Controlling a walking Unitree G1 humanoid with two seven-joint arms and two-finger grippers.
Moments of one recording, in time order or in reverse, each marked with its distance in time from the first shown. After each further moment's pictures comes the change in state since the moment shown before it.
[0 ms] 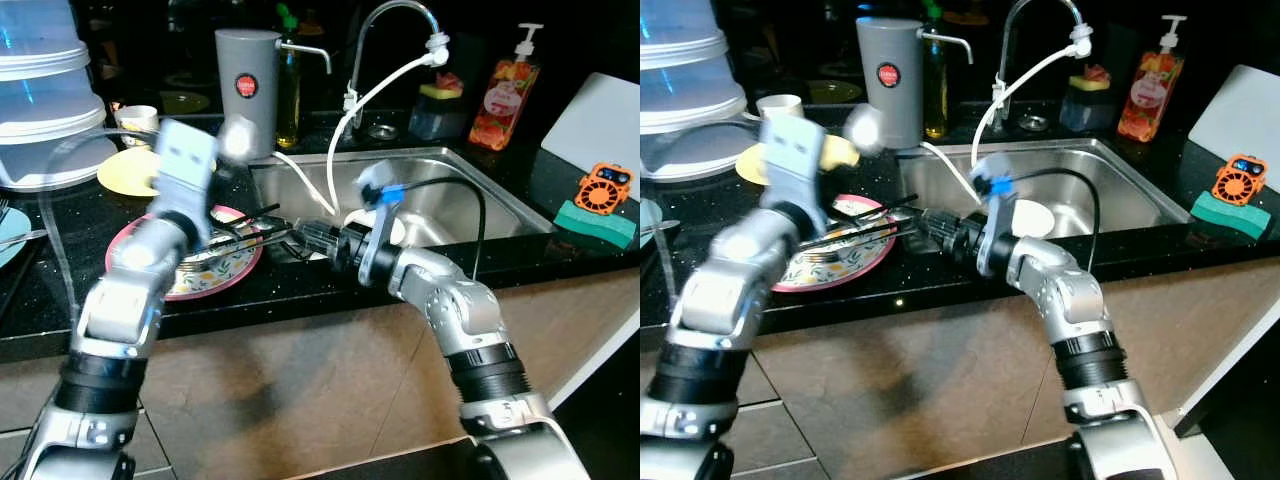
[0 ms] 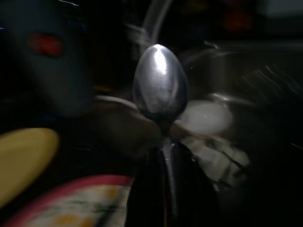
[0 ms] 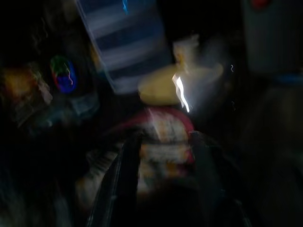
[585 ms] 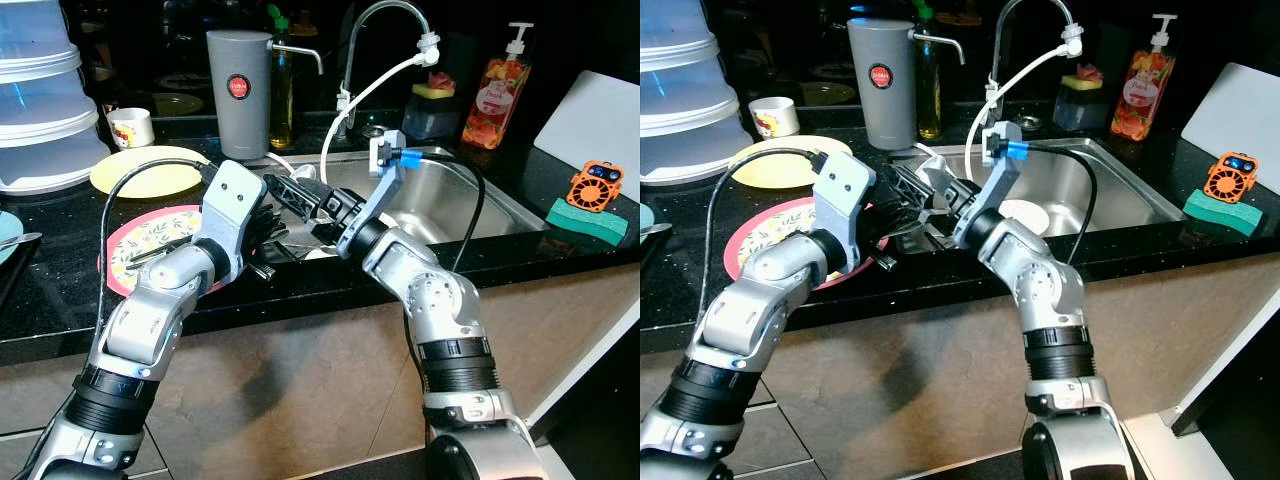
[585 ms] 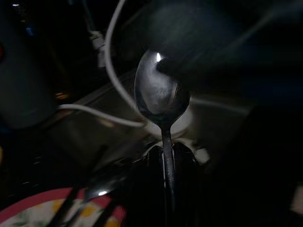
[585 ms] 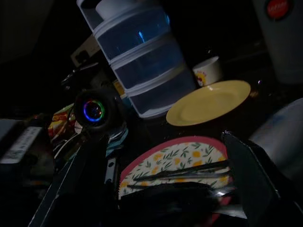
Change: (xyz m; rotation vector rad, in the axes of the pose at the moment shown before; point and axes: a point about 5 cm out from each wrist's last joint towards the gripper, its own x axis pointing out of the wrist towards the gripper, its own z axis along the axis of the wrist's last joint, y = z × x) left arm 0.001 -0.014 0.001 -0.043 -0.044 -0.127; right arm 0.015 0.021 0.003 0.174 -0.068 0.029
